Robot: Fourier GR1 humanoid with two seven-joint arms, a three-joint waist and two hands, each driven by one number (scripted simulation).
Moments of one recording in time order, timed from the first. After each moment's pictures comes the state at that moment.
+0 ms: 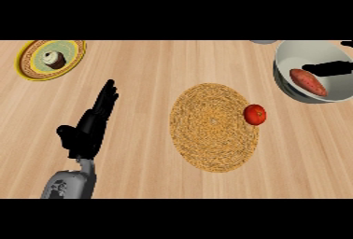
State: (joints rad) left arm -0.15 0.04 -0.06 -1.54 -0.06 0.05 0.08; right arm -0.94 -0.58 -0.34 -0.32 0.50 -0.25 -0.19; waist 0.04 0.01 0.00
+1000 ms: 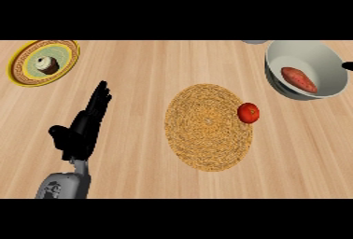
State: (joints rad) left arm -0.14 0.06 -0.03 -1.54 -0.06 0.05 0.08; right arm -0.81 -0.67 -0.56 -0.46 0.17 -0.02 -0.29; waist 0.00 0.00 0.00
